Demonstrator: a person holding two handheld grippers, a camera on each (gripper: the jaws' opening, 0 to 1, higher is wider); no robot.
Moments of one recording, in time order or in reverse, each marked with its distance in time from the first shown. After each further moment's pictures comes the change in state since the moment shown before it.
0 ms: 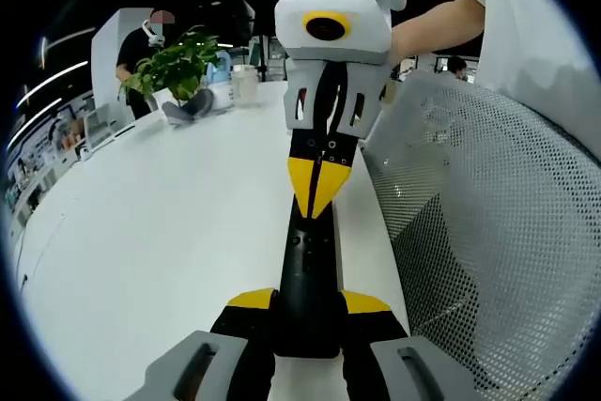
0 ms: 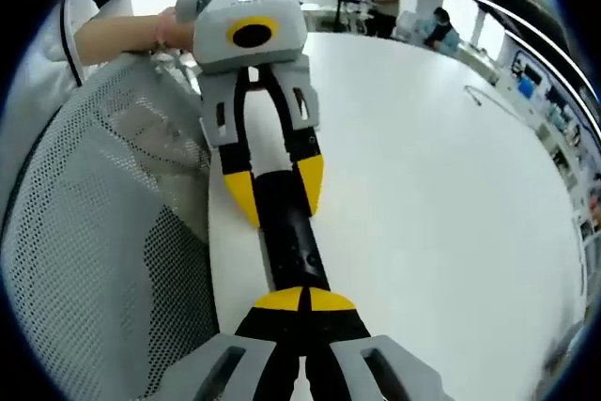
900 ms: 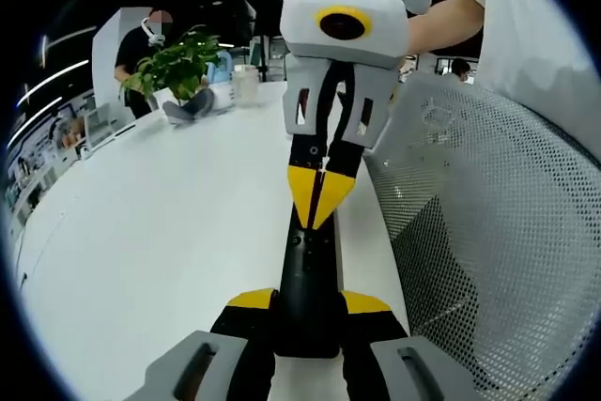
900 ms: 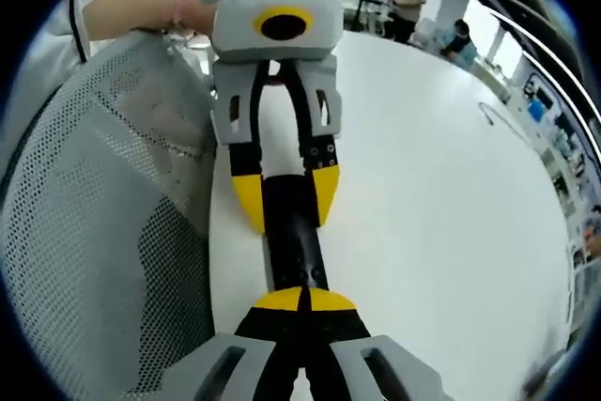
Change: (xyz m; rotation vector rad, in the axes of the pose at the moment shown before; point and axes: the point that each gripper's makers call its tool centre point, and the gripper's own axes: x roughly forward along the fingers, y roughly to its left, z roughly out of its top) left arm 0.000 0.000 -0.001 -0.006 -0.002 0.000; right arm 0.007 0.003 0.005 -0.066 0.024 -0.034
